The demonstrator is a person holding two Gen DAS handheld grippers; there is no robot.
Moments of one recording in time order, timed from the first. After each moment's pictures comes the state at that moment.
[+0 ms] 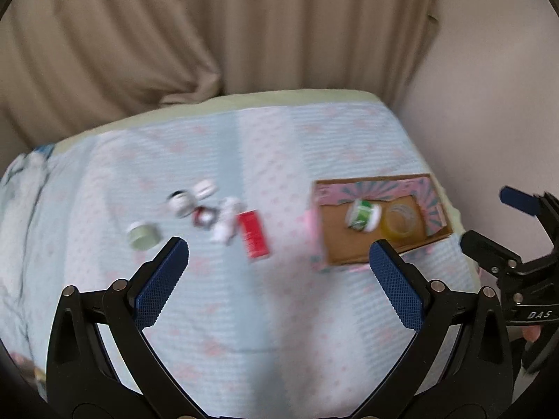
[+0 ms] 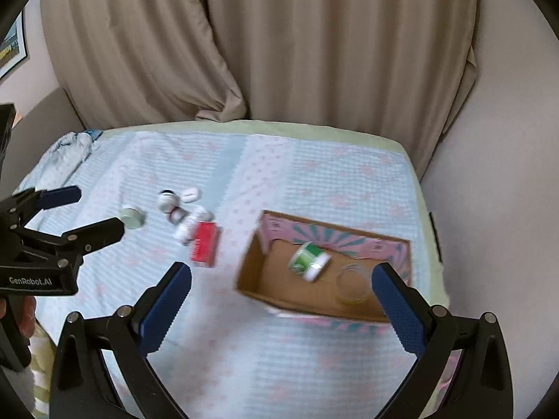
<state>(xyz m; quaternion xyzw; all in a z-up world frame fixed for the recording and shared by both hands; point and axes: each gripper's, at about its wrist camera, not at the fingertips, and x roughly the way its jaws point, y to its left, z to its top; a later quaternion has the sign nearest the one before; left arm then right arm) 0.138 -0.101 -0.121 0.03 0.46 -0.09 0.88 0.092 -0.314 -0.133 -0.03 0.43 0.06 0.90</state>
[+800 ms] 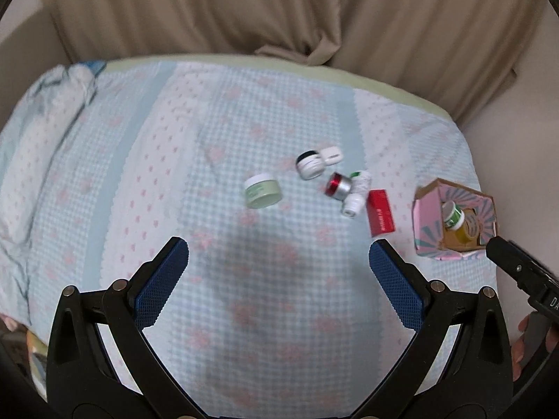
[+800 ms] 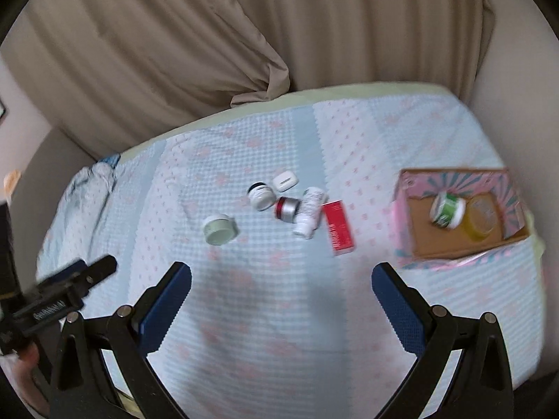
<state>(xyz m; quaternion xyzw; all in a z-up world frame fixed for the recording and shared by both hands) 0.171 0.194 -0.186 -0.08 0.52 -0.03 0.85 0.119 -0.085 -0.174 0.12 0.48 0.04 0.87</state>
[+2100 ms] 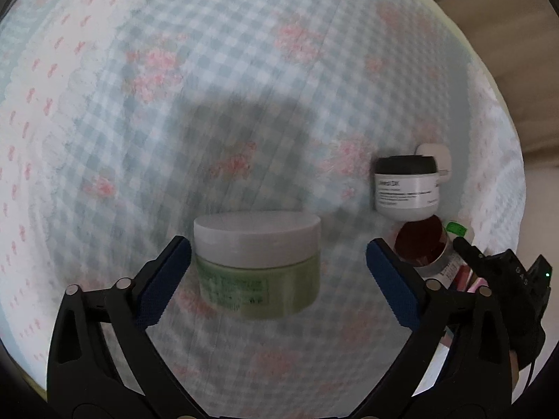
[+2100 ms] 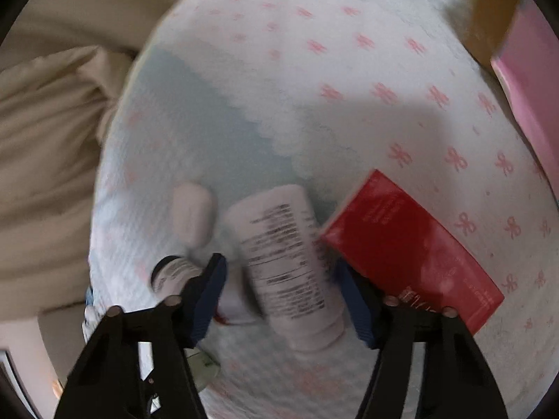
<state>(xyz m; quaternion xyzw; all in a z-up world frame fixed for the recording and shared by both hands) 0.387 0.189 -0.471 -0.21 0.67 0.02 0.72 0.330 -0.144 -0.457 0.44 0.56 -0.11 0.69</state>
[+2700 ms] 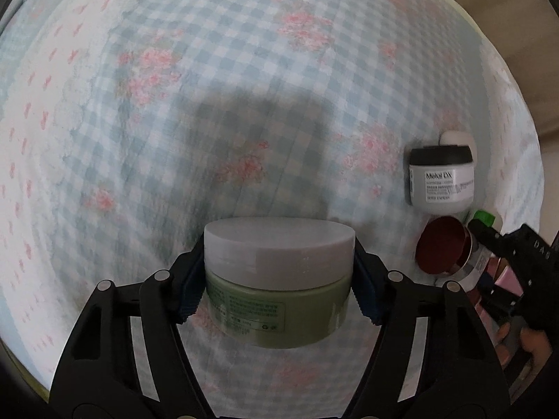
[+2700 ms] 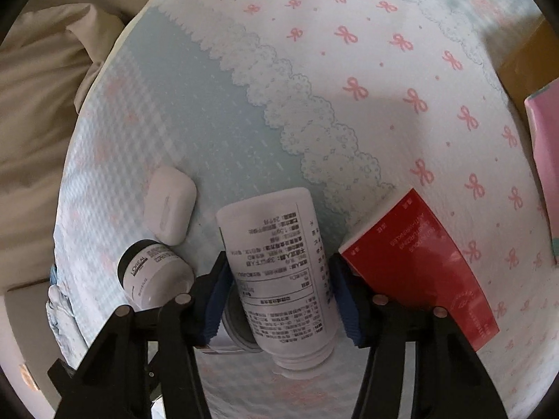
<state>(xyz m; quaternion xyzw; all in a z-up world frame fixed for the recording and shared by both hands) 0.387 0.179 -0.489 -0.16 0.67 0.02 0.73 0.364 -0.126 -0.462 0.36 0.61 -0.11 0.70</state>
